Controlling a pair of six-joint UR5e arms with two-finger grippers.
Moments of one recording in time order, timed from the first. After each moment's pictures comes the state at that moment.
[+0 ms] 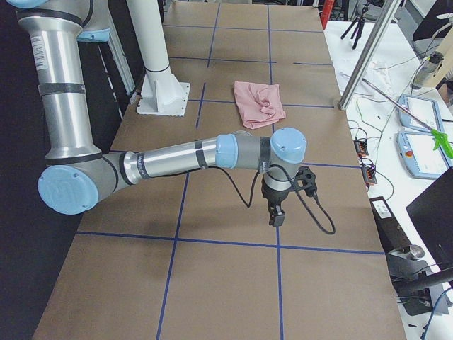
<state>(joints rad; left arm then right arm) -1.52 -1.73 -1.78 -1.58 -2.18 0.12 1.61 -1.49 1.71 -1.84 2.33 -0.24</state>
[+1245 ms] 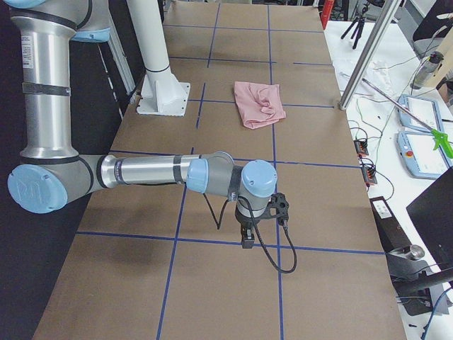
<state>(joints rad) -1.56 -1.52 -1.70 -1.57 -2.25 0.29 1.63 -1.63 1.71 -1.76 2.34 -0.19</state>
